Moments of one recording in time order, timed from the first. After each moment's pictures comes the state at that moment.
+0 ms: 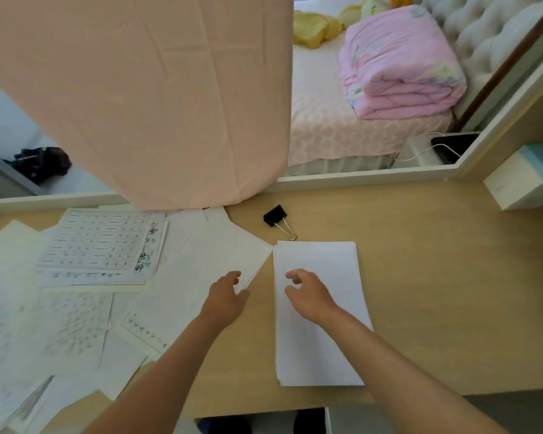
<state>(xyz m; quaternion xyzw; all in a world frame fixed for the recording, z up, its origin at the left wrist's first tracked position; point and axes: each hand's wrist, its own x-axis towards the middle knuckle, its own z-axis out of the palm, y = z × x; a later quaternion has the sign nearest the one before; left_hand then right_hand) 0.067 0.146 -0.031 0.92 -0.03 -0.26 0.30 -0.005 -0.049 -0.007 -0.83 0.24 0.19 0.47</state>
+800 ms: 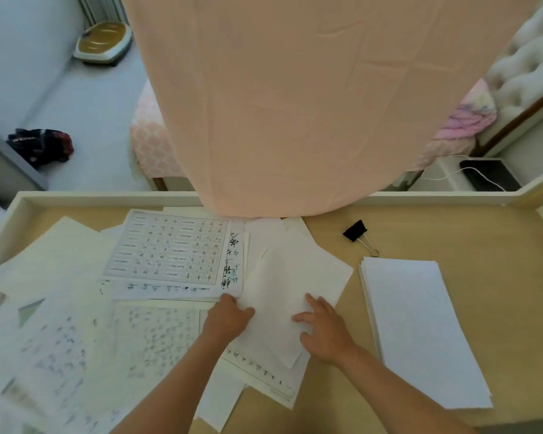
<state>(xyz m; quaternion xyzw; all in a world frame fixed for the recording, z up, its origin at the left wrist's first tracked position) 0.169 0.363 -0.059 0.90 0.06 -0.34 0.27 0.061 0.155 -0.055 -0.92 0.14 0.26 0.25</state>
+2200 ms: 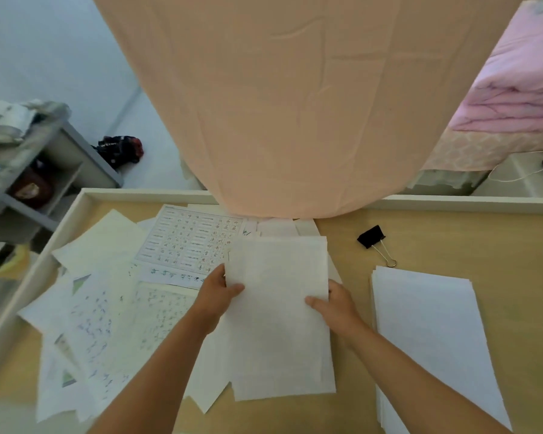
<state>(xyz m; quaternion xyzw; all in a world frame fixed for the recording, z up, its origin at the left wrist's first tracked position) 0.163 0.340 0.010 0.75 0.15 -0.24 0.60 0.094 0.092 -0.035 -0.71 0.26 0.14 0.64</state>
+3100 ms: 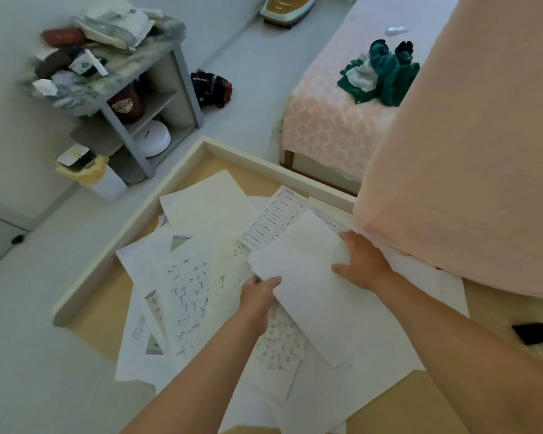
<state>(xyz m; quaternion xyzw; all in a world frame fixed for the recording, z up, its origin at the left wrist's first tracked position) 0.228 0.516 -0.058 0.53 0.46 -0.18 0.70 0.338 0.289 -0.057 -0.96 -0.07 0.24 0.14</state>
